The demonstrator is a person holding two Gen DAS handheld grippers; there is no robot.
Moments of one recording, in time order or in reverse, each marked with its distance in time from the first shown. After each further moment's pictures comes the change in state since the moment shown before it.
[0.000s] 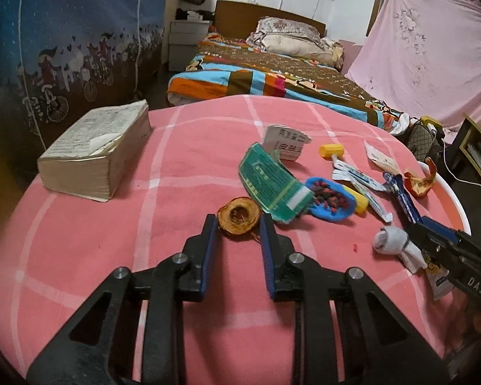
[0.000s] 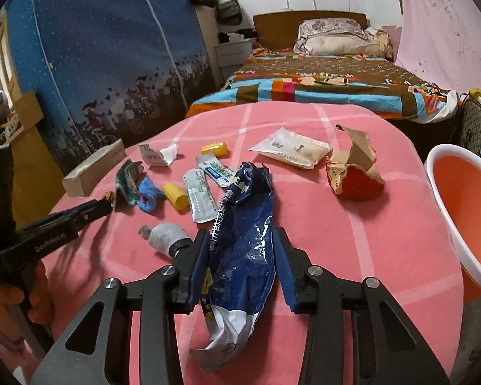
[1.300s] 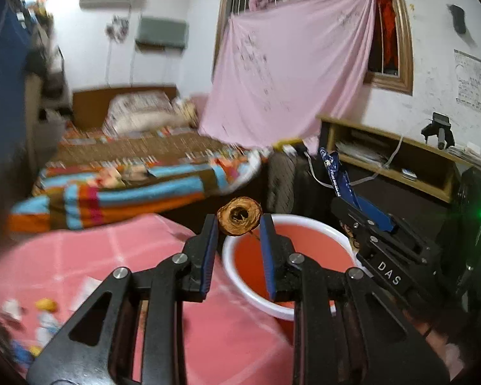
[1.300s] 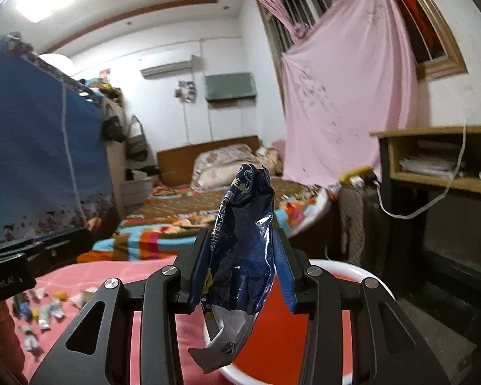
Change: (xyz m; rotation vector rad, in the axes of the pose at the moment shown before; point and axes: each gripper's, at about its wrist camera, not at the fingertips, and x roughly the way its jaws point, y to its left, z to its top) left arm -0.013 -0.272 0.062 0.364 -0.268 -0.514; right arm -0.129 -0.185 0.008 0.139 -0.637 -0.420
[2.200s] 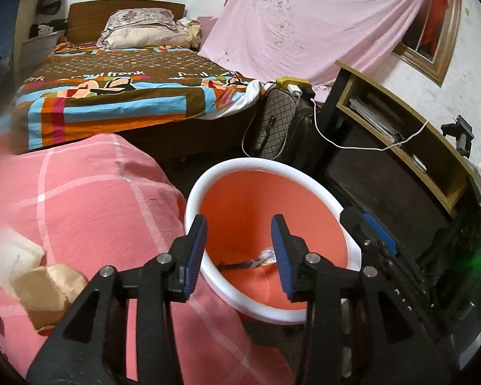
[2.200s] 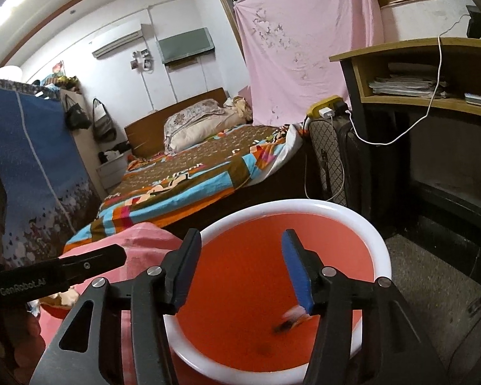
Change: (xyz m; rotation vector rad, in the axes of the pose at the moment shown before) left arm 0.095 -0.012 -0.021 -0.188 0.302 -0.029; right arm 0.026 -0.052 -0.029 0.193 0.215 -0.073
